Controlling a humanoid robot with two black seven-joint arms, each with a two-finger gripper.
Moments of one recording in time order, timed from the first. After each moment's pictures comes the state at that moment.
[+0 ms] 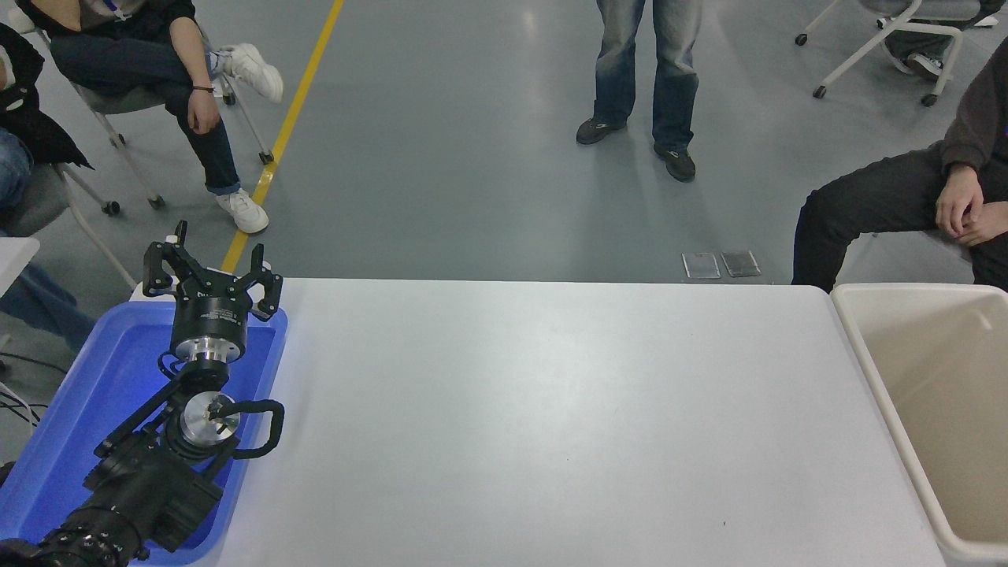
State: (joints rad) left arm -0.54 0.16 -1.09 -0.55 0.03 -0.40 -0.56; right arm 1.35 -0.83 -0.76 0.60 -0.81 0.56 -0.09
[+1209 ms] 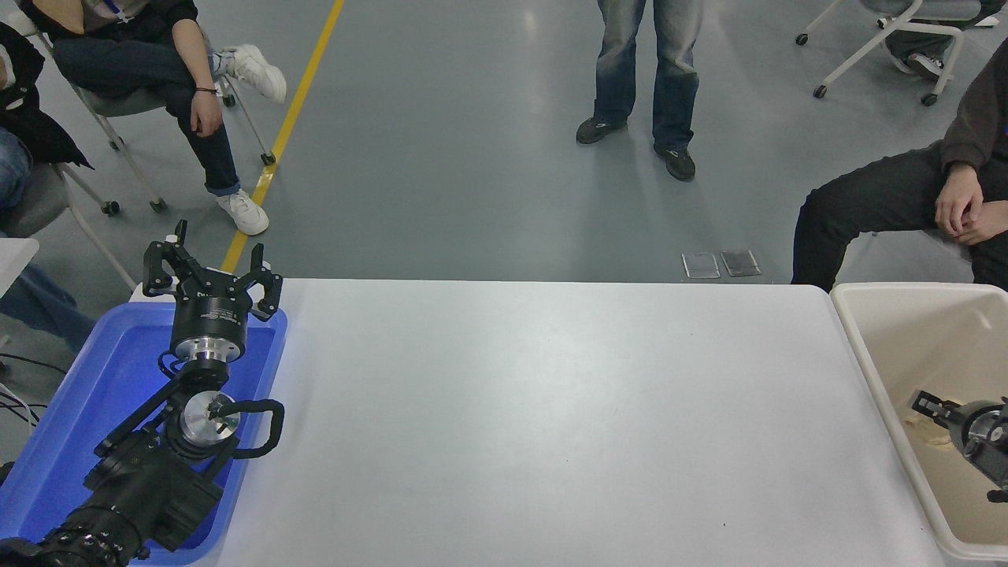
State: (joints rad) left arm -0.54 0.16 -1.09 -0.55 0.03 -0.40 -0.56; right arm 0.69 -0.52 -0.16 0.32 -0.80 0.04 -0.08
